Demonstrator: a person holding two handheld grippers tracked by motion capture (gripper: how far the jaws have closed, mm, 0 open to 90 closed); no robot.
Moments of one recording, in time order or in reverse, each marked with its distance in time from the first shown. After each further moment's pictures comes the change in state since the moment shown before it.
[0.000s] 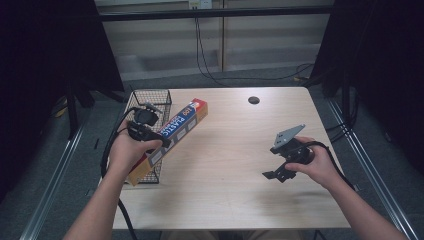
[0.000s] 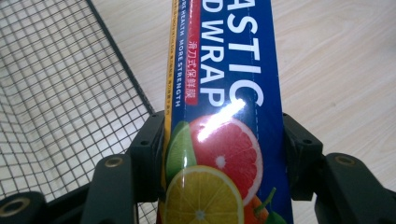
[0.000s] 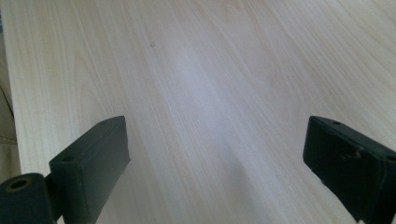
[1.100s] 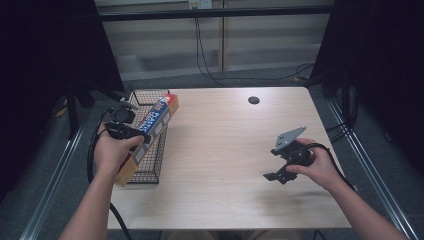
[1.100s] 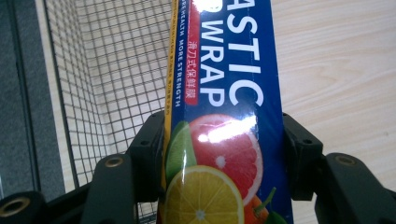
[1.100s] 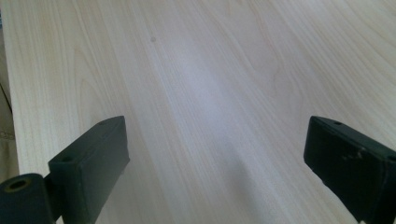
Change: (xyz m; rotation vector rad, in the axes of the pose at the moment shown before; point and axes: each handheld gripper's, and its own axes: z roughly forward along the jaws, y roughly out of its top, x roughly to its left) left arm 0.037 -0.020 -0.015 -0.011 0.123 -0.212; right arm 0.001 -0.006 0.002 -0.006 0.001 -0.007
